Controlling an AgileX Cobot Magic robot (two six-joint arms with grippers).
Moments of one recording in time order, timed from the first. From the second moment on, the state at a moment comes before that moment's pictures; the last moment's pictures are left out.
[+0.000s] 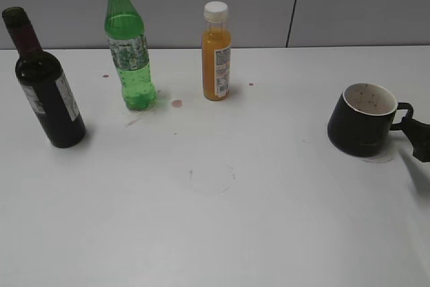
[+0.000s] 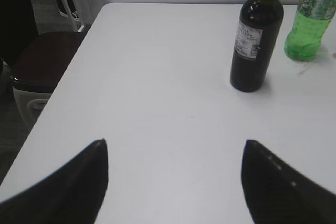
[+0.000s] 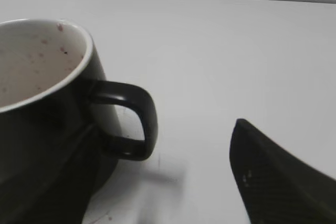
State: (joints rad) left arm -0.01 -0.01 -0.51 0.07 1.06 0.02; right arm -0.35 1.98 -0.39 -0.55 -1.21 0.06
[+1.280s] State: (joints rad) left arm -0.01 -0.01 -0.51 0.07 1.06 0.02; right arm -0.33 2.12 -0.55 -0.57 -1.21 0.05
